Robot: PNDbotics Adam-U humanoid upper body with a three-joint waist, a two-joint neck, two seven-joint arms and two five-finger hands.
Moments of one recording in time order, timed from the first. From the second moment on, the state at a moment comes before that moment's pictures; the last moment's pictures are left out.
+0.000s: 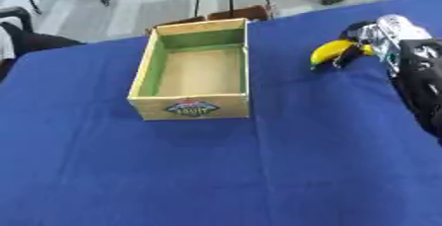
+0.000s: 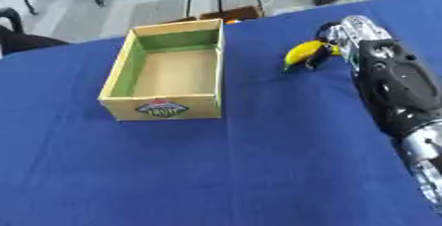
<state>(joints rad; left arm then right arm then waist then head) -0.14 0.11 0.24 -1.98 0.01 -0.52 0.38 -1.21 -0.50 0.08 -0.52 1.31 0.11 0.64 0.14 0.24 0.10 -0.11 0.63</state>
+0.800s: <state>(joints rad) -0.14 0.11 0.24 -1.98 0.01 -0.52 0.38 -1.22 -0.49 0.07 -0.51 1.32 0.13 0.60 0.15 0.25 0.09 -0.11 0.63</state>
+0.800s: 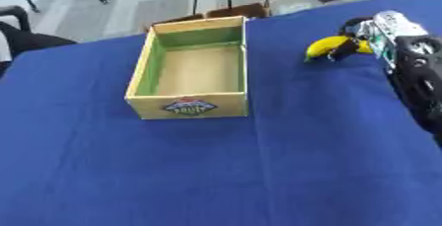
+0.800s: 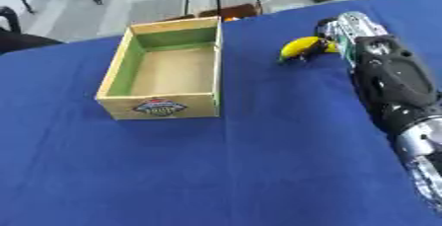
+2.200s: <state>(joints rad) -0.13 0.11 0.24 -1.98 0.01 -0.52 0.37 -1.22 -0.49 0.08 -0.47 1.33 0.15 0.46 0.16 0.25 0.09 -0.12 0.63</state>
